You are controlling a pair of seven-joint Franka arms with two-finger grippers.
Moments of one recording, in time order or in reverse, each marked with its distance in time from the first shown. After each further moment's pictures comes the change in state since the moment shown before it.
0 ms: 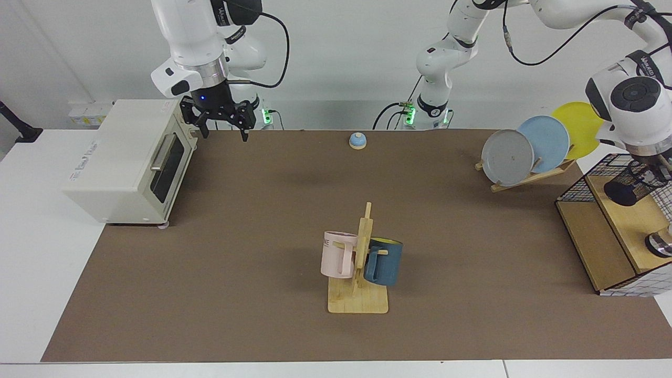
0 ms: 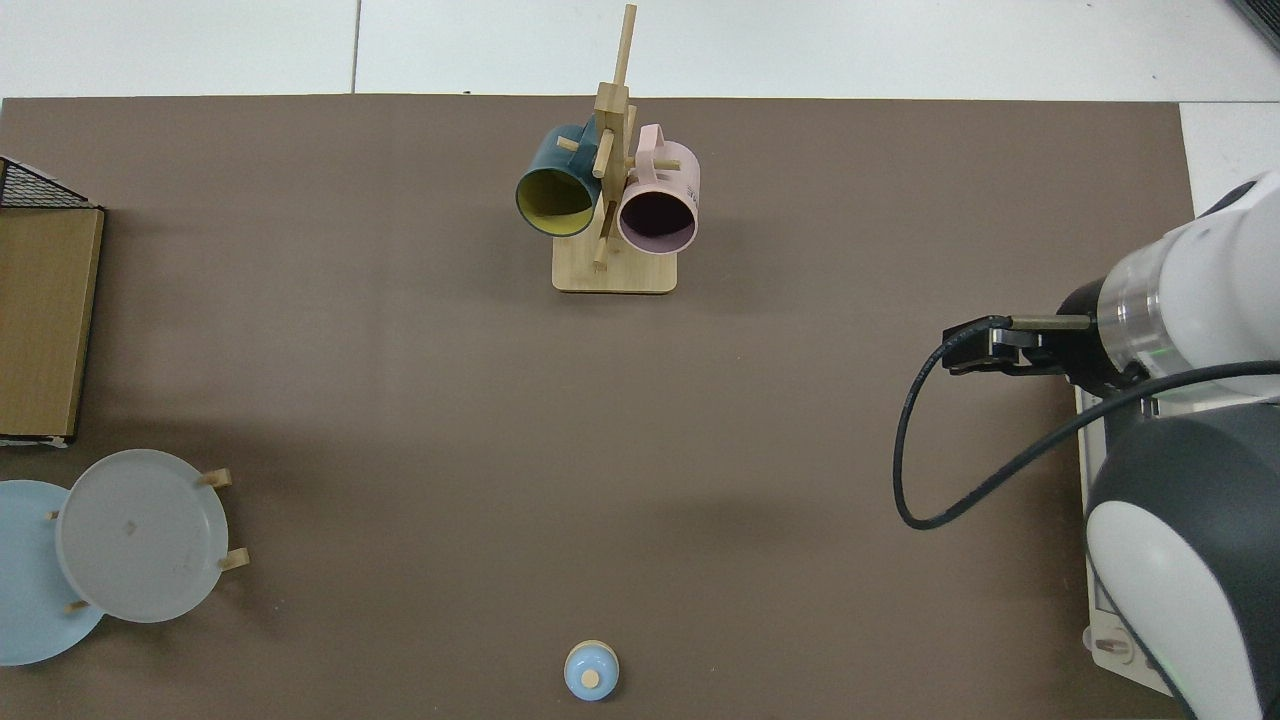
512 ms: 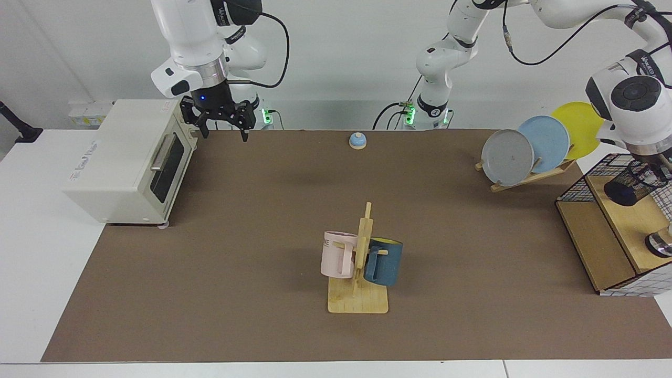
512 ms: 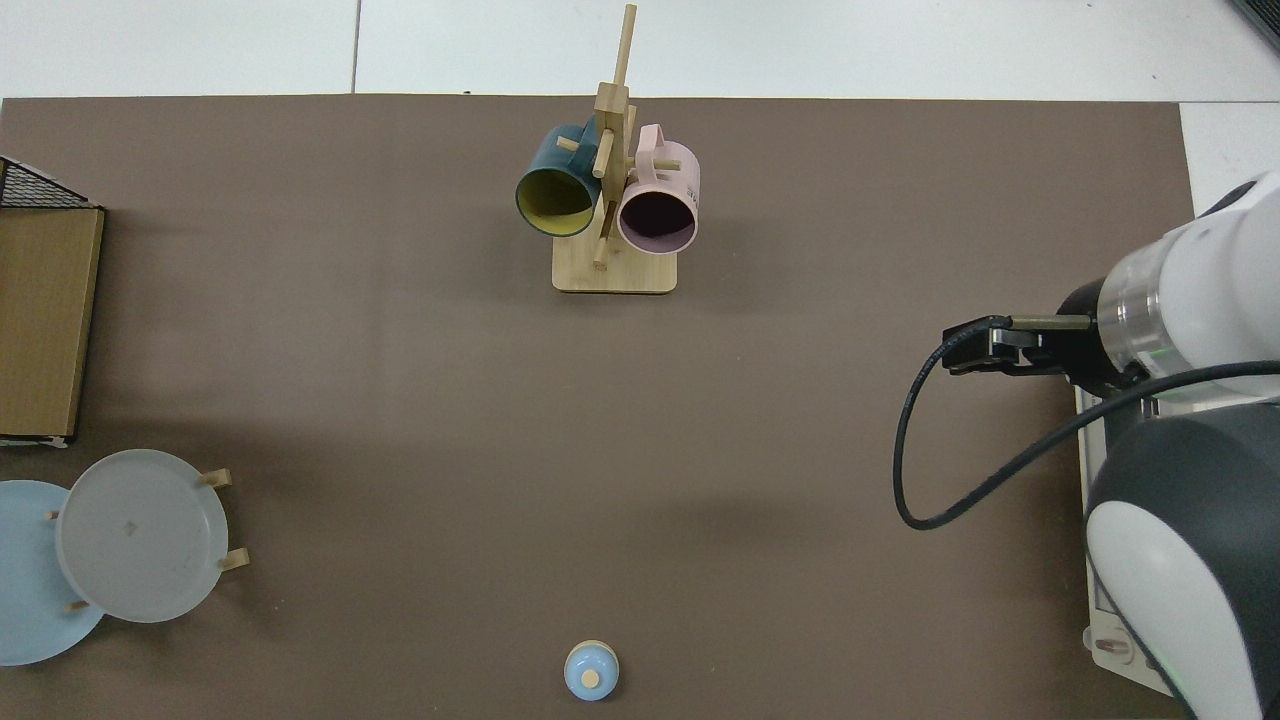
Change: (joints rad) left arm -0.002 -0.003 0.003 0.000 0.001 0.000 0.000; right arm 0.000 0.000 0.000 0.000 0.000 0.000 0.000
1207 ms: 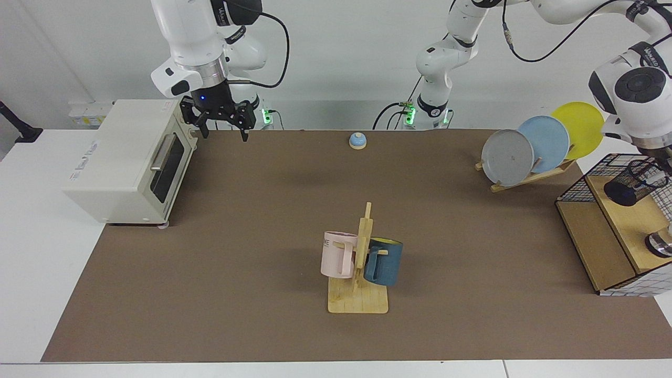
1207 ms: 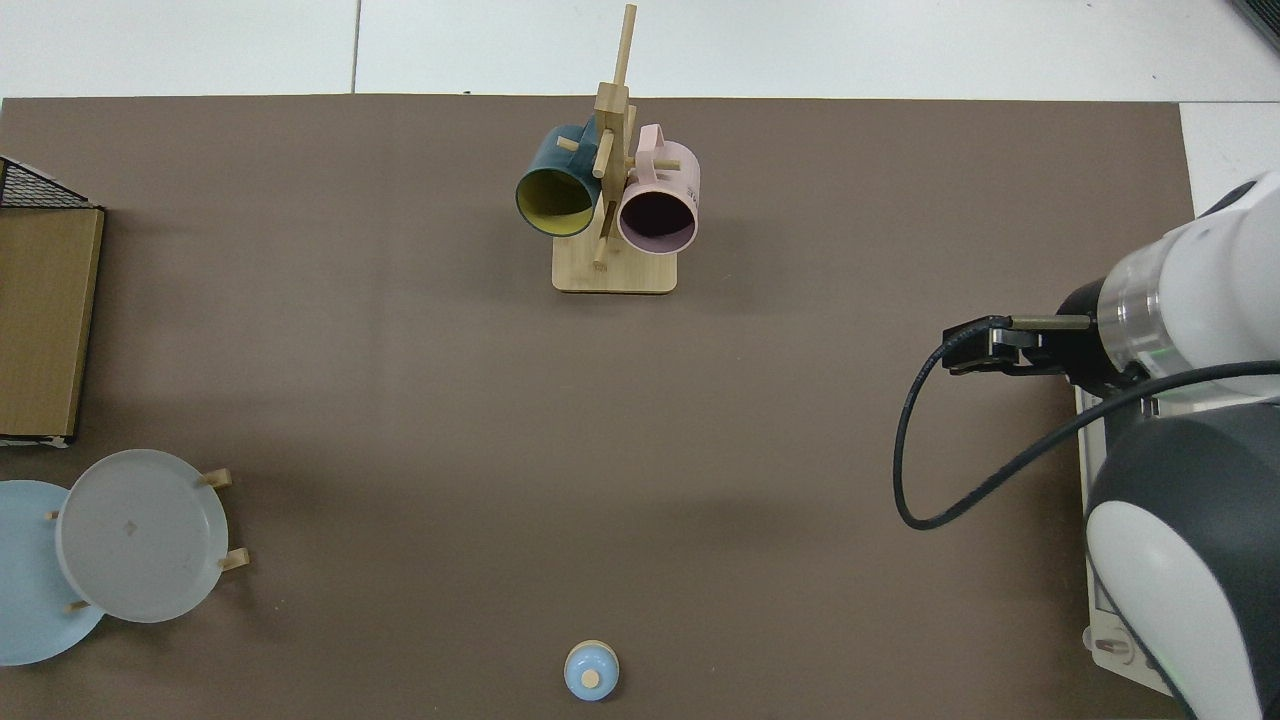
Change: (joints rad) left arm -0.097 -0.069 0.067 0.062 -0.054 -0.033 0.035; right arm 0.000 0.000 0.000 0.000 0.000 0.000 0.000
